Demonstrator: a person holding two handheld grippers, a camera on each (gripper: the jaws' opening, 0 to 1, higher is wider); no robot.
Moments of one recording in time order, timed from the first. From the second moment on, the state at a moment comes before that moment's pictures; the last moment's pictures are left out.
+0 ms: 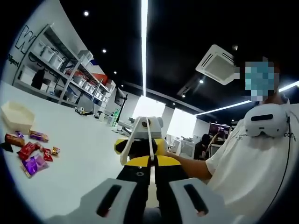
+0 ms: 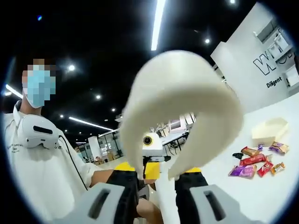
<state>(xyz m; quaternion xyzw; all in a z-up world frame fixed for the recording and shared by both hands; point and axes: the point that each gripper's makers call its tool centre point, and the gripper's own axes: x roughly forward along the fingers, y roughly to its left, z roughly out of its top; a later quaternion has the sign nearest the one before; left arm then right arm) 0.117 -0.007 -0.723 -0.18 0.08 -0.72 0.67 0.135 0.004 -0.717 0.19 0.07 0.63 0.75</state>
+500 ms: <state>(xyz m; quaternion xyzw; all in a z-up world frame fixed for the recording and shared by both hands) 0.120 -0.004 -0.713 -0.21 0.06 -0.71 0.67 0.138 0.007 -0.702 0.22 0.05 0.62 0.76</state>
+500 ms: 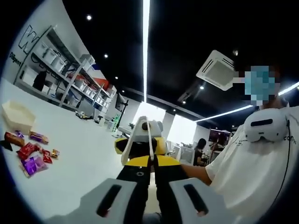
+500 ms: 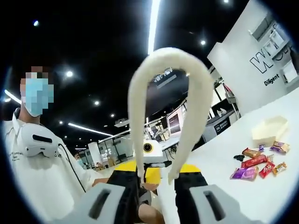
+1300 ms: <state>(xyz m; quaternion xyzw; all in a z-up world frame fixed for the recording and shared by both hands) 0.134 0.007 -0.736 -0.12 0.07 -0.67 0.73 0.148 0.004 -0.714 0.20 0.06 0.60 0.78</state>
